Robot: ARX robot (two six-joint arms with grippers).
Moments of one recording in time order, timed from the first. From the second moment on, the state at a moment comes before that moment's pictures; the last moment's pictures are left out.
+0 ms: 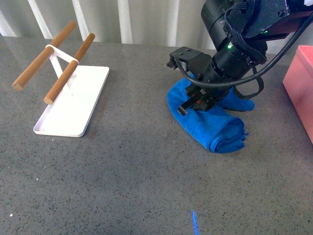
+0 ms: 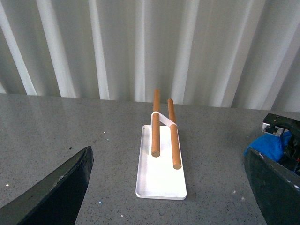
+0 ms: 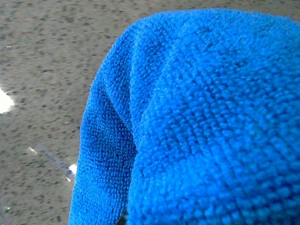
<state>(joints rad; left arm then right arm) 0.00 0.00 0.02 0.00 0.00 0.00 0.34 2.36 1.55 -0.35 -0.14 -0.44</state>
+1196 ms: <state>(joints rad) 0.00 0.00 0.02 0.00 0.00 0.00 0.02 1.75 1.54 -0.70 0.14 -0.34</state>
